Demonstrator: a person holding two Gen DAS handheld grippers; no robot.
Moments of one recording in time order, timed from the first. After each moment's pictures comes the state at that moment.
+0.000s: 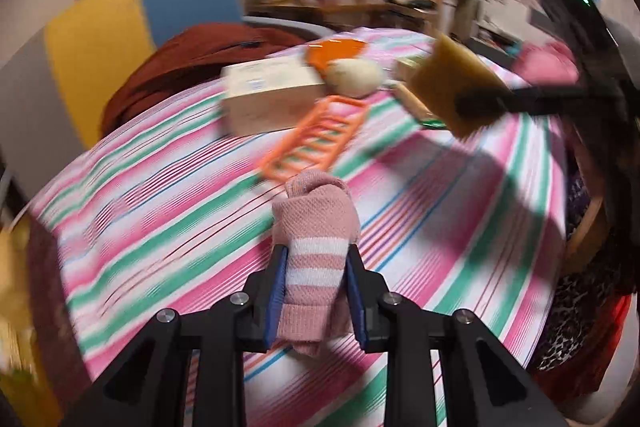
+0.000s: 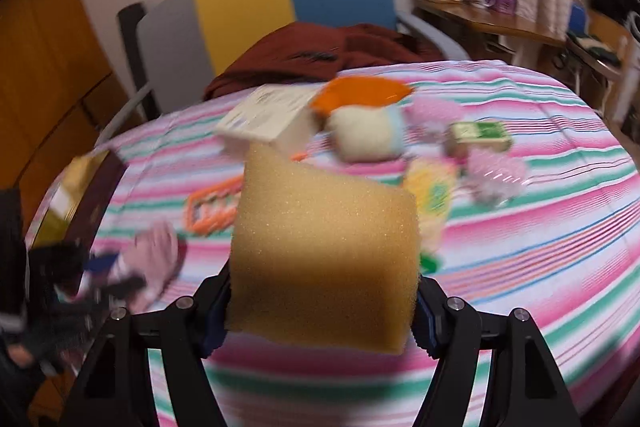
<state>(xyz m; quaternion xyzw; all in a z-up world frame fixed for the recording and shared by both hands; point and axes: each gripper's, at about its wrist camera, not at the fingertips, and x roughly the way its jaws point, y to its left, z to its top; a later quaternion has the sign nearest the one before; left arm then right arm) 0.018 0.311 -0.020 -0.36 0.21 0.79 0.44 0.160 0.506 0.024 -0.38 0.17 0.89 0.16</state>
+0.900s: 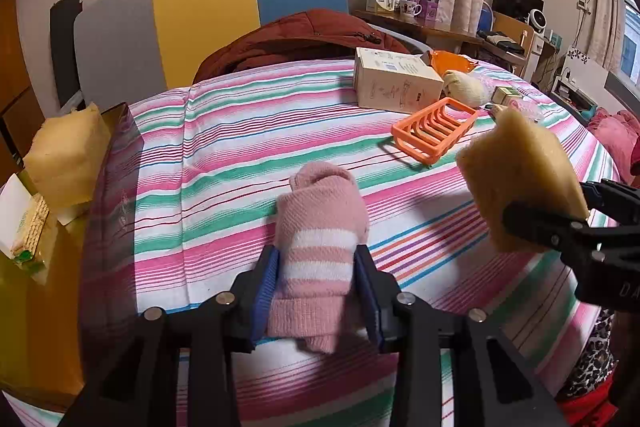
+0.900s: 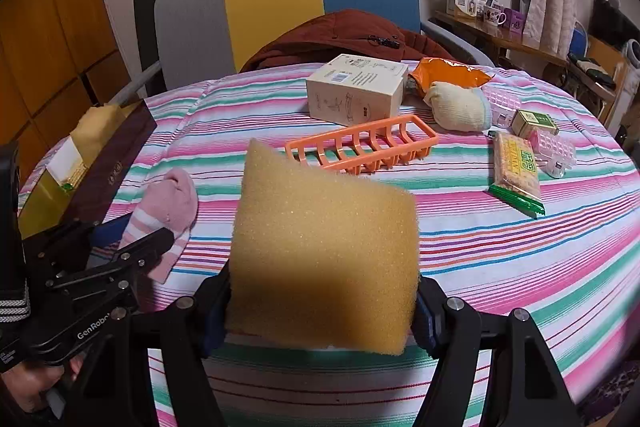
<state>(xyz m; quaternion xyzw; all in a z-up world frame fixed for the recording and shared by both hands) 0.002 0.262 -0.050 -0.37 0.15 0.85 0.33 0.122 0.394 -0.007 -0.38 0.13 0.89 0.20</state>
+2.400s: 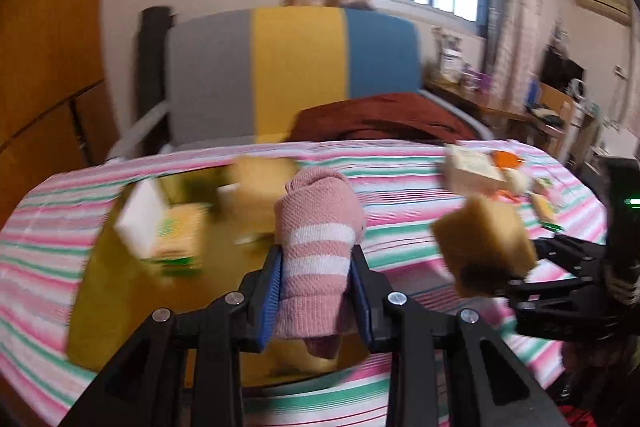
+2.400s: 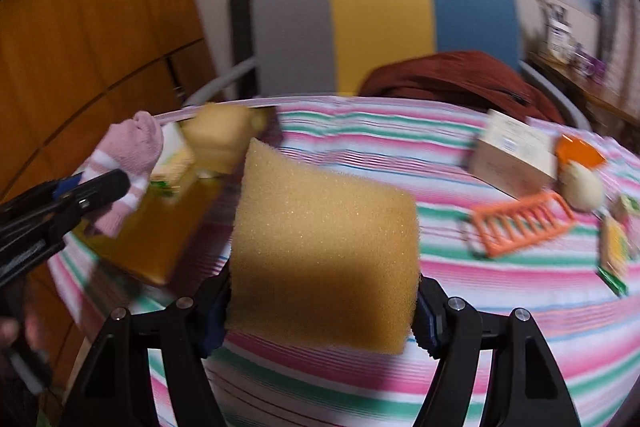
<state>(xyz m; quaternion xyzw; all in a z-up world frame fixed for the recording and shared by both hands) -0.027 0.086 0.038 -0.32 0.06 0.92 0.23 0.044 0.284 0.031 -0.36 0.09 0.93 0.03</state>
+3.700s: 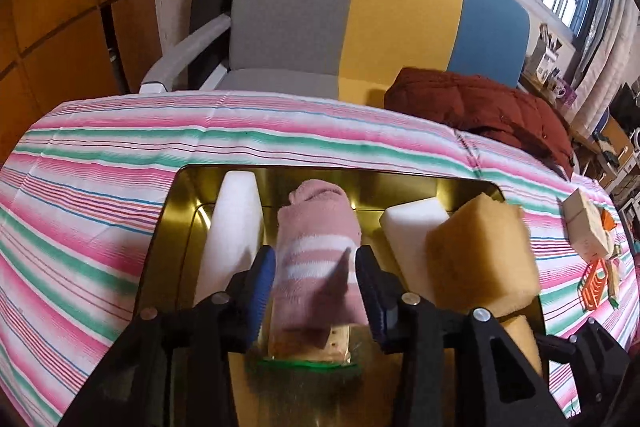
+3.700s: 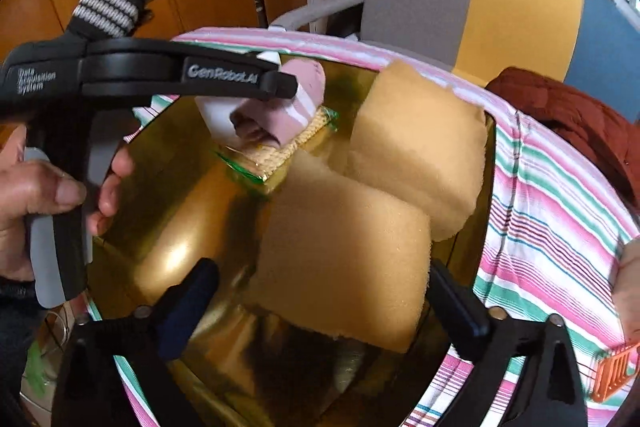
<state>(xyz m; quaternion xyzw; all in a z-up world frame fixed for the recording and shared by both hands) -0.225 0.028 -0.003 -0.43 0.00 0.89 0.16 -0.121 0.169 -0.009 -0.46 -0.01 0.89 -0.08</state>
